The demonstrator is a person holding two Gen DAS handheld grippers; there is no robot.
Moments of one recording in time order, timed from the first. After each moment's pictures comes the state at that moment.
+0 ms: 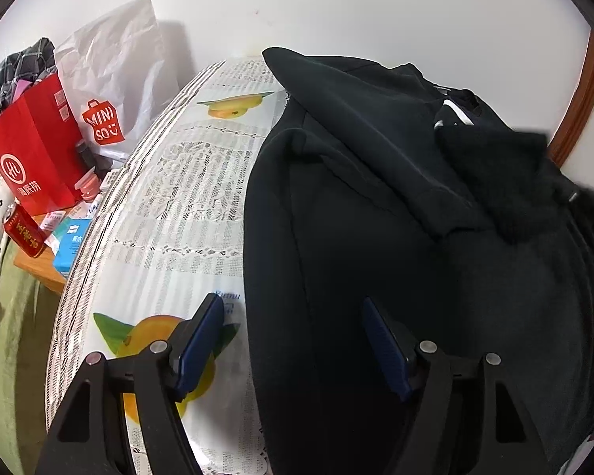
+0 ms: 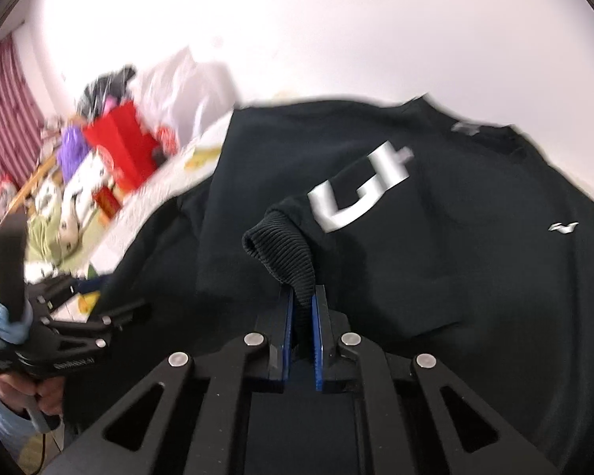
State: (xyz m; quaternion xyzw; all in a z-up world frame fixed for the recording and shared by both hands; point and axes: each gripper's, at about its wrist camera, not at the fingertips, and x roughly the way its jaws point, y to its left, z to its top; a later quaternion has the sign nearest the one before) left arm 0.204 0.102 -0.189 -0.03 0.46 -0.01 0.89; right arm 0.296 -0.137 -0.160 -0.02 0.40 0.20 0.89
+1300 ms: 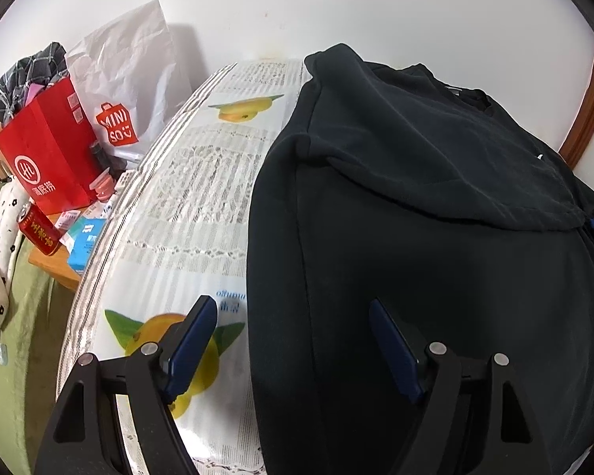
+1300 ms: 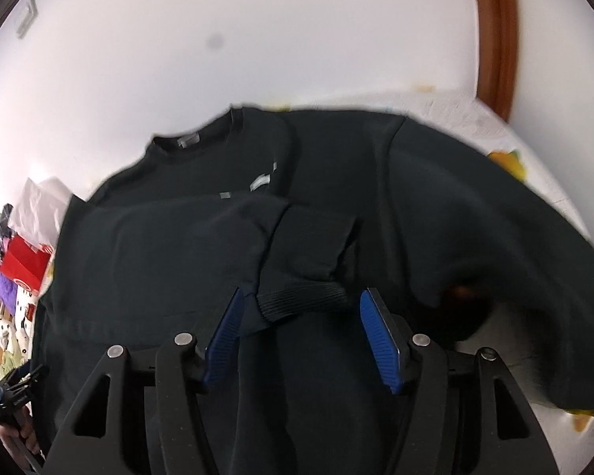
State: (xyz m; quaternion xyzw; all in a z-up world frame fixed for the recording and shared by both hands) left arm 0.204 0.095 -0.182 -0.02 0.46 0.03 0.89; right arm 0.315 -0.391 -0.196 0.14 0.45 -0.01 0.88
